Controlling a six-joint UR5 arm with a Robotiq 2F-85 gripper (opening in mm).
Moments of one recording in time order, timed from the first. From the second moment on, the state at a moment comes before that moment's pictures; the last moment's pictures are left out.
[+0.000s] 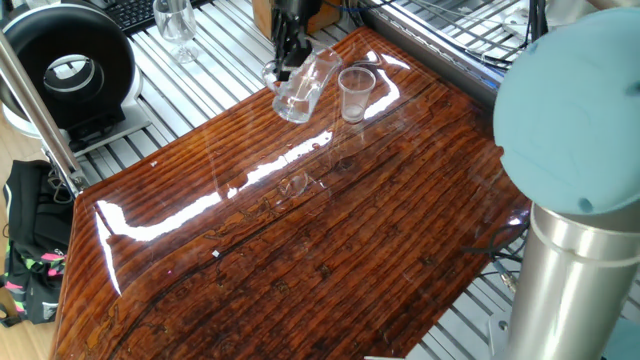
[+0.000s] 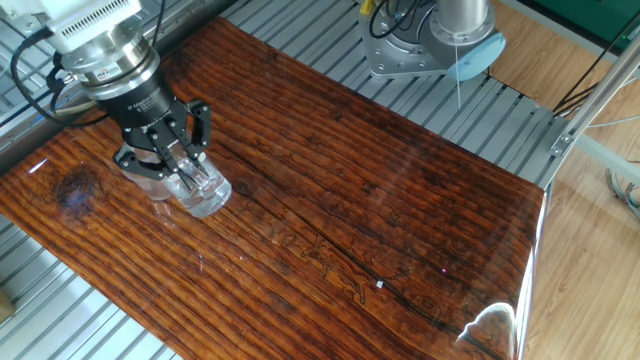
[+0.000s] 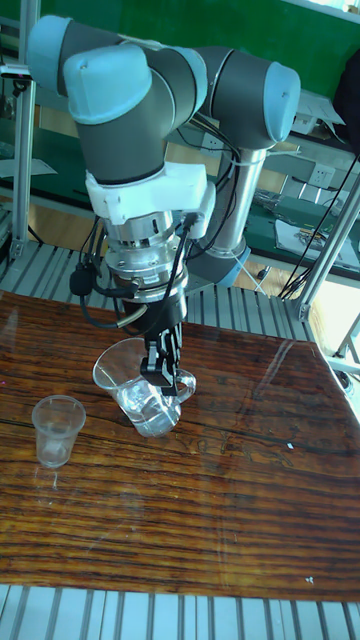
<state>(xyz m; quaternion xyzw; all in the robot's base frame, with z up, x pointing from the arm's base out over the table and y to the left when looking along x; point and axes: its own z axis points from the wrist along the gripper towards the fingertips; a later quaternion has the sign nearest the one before) 0.622 0.002 0.189 -0.64 0.74 0.15 0.13</state>
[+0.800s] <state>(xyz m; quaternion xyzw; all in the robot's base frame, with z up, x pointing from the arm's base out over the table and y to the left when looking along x) 0.634 -0.015 0.182 -0.67 0.72 0.11 0.13</state>
